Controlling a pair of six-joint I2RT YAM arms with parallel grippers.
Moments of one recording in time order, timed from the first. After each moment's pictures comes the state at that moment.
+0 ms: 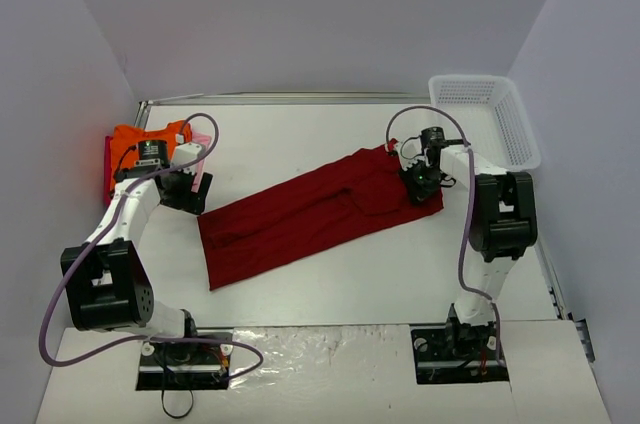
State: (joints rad) left arm 0.13 1.44 1.05 -0.64 0.20 0.40; right arm 0.08 1.89 1.27 -0.66 -0.23 -0.56
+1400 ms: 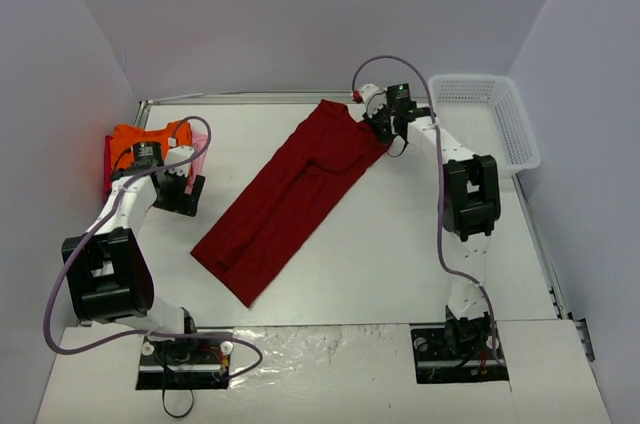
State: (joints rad) left arm 0.18 1.50 1.05 -0.64 0.14 0.41; right arm 0.24 2.21 1.80 -0.42 -0.19 -0.52
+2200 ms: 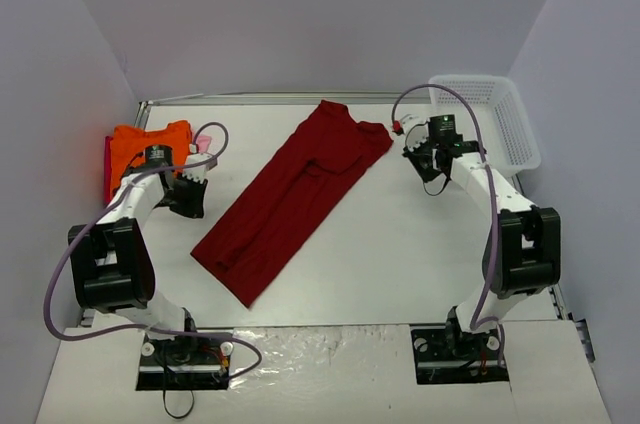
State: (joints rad) left arm 0.14 1.56 1.06 -0.69 0.38 0.50; right arm 0.14 1.65 1.20 -0.49 -0.09 -0.52
